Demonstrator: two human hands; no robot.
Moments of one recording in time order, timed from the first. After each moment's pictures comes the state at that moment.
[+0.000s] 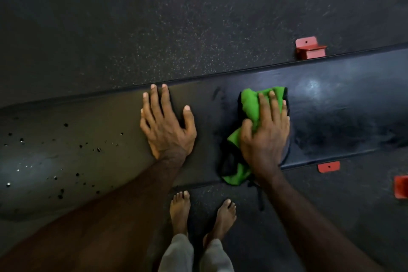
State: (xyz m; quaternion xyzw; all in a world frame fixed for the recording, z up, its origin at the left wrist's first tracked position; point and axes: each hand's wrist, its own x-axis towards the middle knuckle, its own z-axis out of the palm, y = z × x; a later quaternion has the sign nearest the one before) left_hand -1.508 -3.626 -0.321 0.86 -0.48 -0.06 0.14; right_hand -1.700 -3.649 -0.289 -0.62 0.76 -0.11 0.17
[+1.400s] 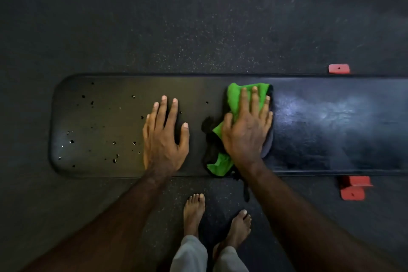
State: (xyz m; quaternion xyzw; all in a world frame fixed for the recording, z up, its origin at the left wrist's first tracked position) left_hand -1.389 -3.520 -0.311 0.83 -0.53 -0.12 0.16; right_hand -1.555 -3.611 -0.289 -0.70 0.68 -0.07 0.19
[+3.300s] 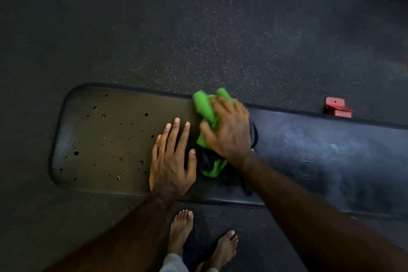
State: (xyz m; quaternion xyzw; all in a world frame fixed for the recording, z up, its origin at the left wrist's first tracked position) left_hand -1.389 -3.520 -0.313 0.83 -0.52 -0.14 0.15; right_hand -1.498 -3.671 -0.283 -0.85 0.48 -0.08 0.18
